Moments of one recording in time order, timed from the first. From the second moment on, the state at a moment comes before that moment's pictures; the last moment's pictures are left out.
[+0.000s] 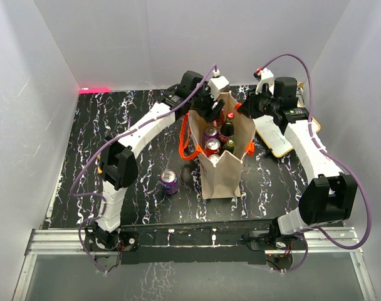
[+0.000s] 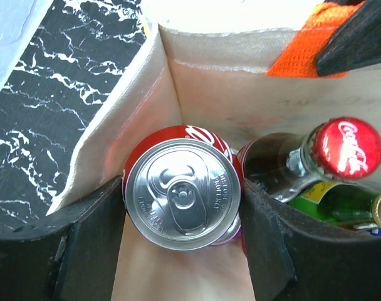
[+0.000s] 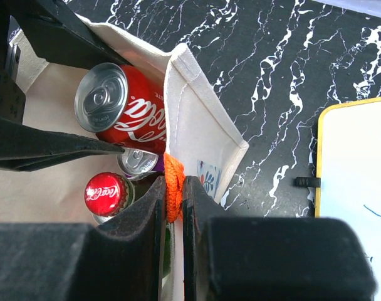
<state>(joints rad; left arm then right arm) -0.64 2.11 2.05 -0.51 0.33 0.27 0.08 1.48 1.35 -0.37 -0.51 -0.03</state>
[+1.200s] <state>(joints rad) -0.66 2.25 2.06 -0.46 0.40 0.35 0.06 1.46 1.33 -0.36 -0.50 -0.03</state>
